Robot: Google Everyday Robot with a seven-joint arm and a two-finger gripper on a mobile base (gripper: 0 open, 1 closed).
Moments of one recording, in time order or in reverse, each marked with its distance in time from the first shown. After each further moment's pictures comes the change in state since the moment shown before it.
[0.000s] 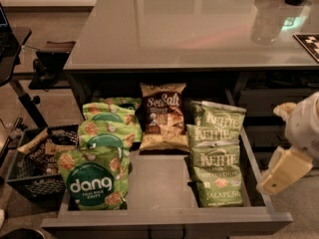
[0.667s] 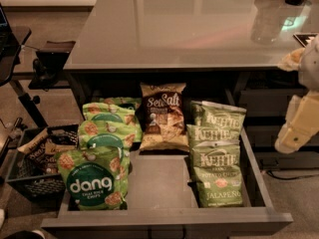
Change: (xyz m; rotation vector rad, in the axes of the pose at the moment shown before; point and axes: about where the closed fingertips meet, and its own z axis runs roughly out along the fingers) arm -0.046 -0.042 -0.074 -0.001 0.048 -0.146
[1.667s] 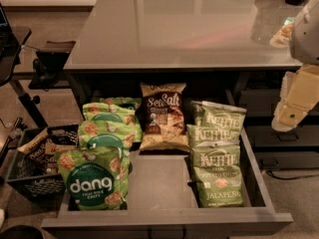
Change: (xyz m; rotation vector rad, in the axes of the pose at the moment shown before) arm -0.029 -0.018 -0.025 0.025 0.046 -0.072
